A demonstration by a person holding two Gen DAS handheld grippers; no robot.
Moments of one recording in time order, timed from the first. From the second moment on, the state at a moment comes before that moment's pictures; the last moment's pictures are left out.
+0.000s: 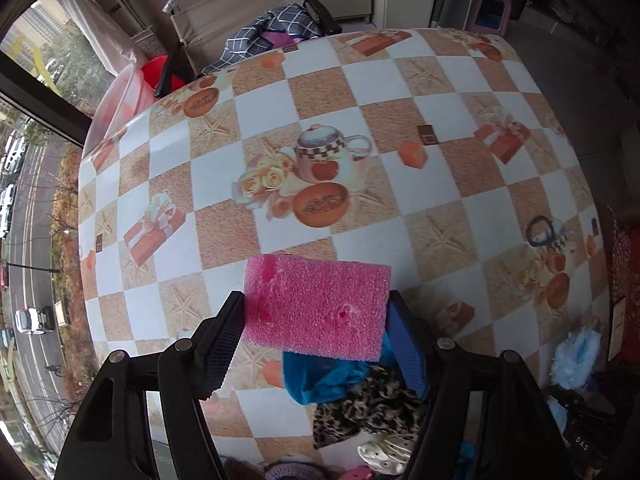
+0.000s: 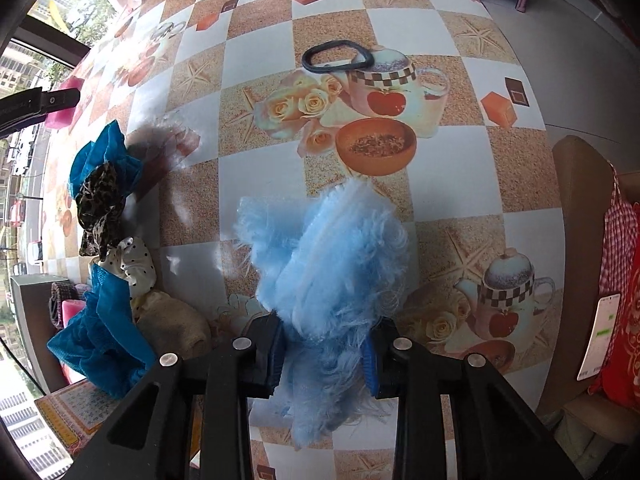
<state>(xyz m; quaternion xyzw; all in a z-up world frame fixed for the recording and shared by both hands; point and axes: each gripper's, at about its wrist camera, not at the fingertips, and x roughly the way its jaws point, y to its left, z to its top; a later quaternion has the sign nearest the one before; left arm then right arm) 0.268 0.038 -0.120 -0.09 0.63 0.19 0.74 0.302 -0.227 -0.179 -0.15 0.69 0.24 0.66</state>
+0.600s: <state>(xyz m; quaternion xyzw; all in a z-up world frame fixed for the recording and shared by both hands) 0.239 -0.170 -0.048 -0.04 0.62 0.03 0.79 0.278 -0.311 -0.127 -0.08 0.69 0.22 0.69</state>
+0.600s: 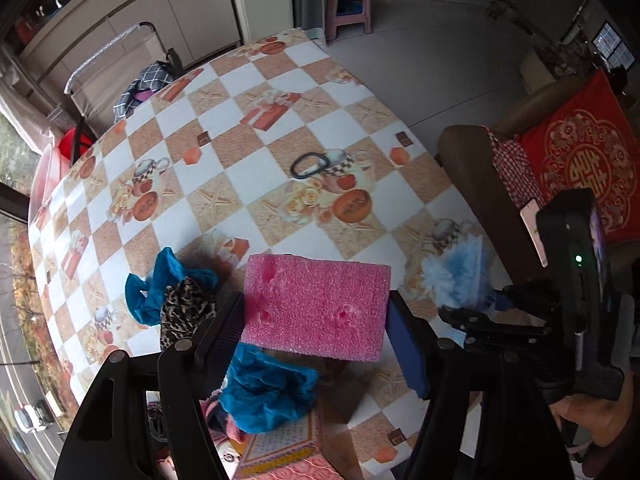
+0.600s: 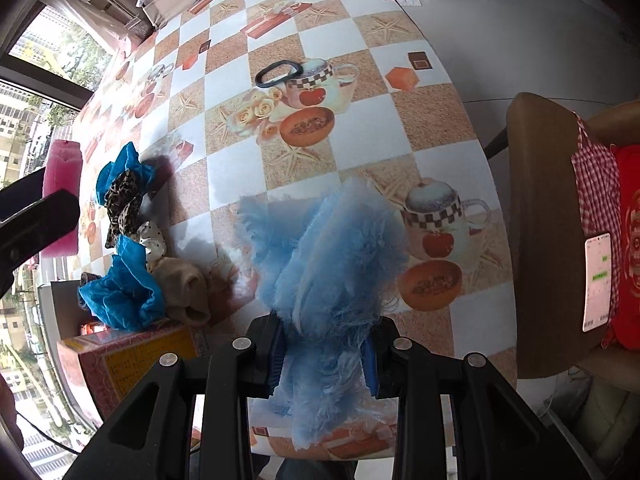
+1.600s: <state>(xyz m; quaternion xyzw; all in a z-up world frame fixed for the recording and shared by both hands) -0.010 -0.197 0.005 -0.04 0.56 -0.03 0.83 0.076 -0.330 -0.074 -0.09 0.67 0.20 0.71</state>
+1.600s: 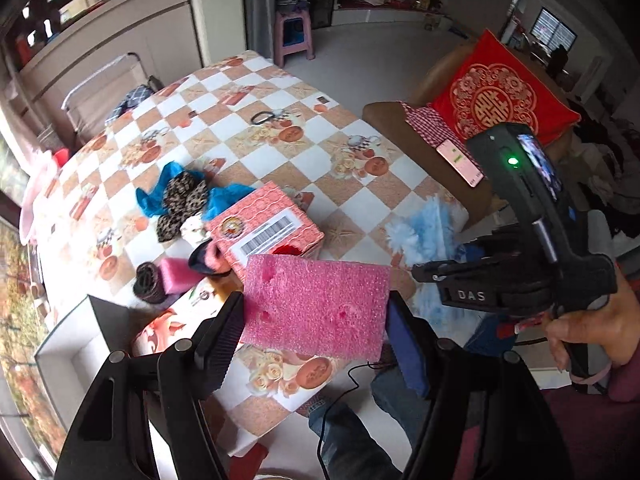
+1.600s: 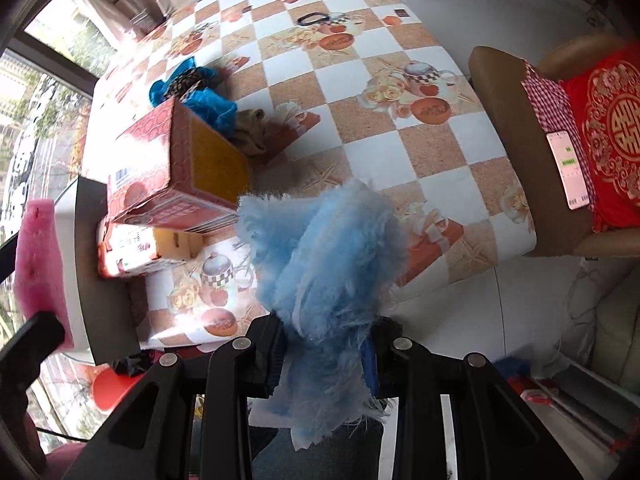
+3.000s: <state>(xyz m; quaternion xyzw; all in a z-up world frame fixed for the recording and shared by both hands) -0.202 -0.003 -0.001 -0.21 0.51 0.34 0.76 -0.084 -0.078 -0.002 -0.30 0.52 0.54 0.59</state>
